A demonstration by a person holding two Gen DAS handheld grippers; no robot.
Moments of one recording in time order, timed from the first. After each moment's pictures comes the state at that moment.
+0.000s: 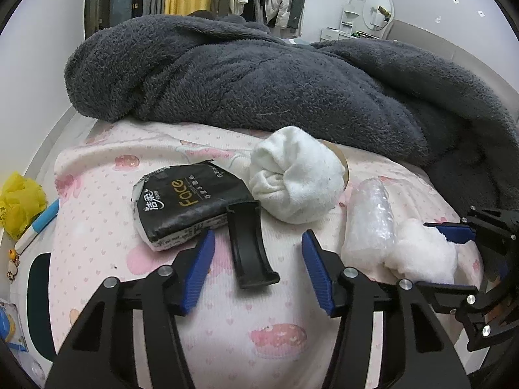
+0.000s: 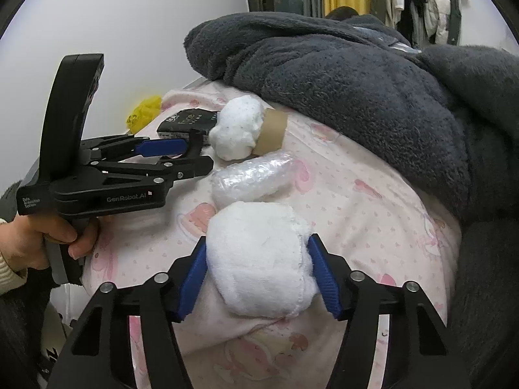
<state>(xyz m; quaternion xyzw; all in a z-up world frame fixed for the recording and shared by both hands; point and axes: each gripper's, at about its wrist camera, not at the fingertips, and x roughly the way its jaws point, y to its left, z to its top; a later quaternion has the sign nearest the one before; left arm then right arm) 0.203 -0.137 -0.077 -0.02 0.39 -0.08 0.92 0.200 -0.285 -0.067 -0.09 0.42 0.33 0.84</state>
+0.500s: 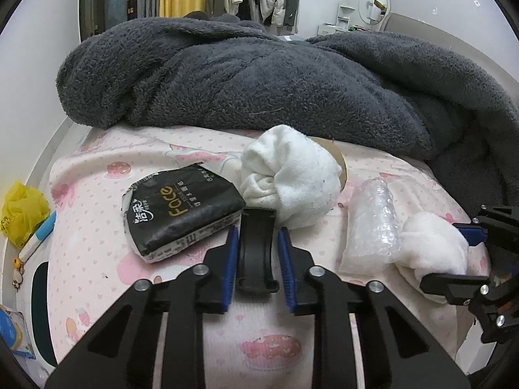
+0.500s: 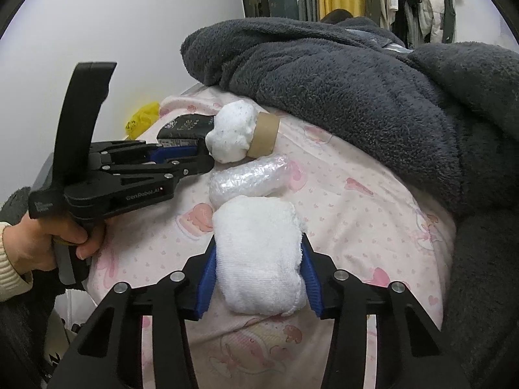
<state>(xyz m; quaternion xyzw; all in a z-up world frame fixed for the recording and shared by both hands) 0.208 -0.145 -0.079 0.00 0.39 -0.09 0.92 0.195 -0.296 -0.064 -0.08 0.42 0.33 0.85</state>
